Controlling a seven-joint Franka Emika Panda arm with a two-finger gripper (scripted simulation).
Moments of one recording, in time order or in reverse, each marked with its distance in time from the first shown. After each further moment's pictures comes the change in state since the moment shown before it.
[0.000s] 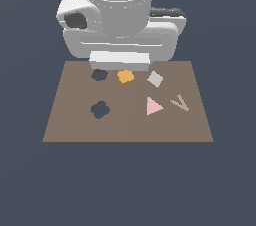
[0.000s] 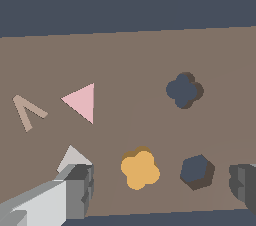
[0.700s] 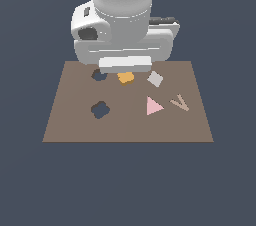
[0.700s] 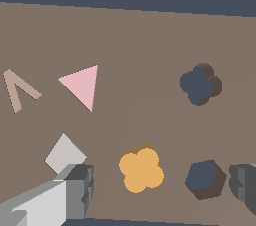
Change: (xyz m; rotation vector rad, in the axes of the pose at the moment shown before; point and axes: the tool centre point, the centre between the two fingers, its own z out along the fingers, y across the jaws) arm -0.016 -0.003 0.028 0.001 0.003 -0.104
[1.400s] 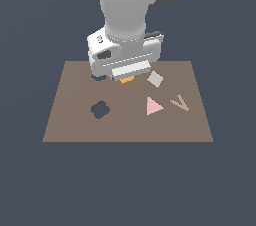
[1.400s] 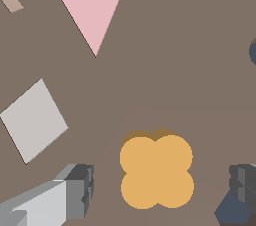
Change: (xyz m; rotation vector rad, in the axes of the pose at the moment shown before) arm -0.041 -0.004 0.073 0.002 0.005 -0.261
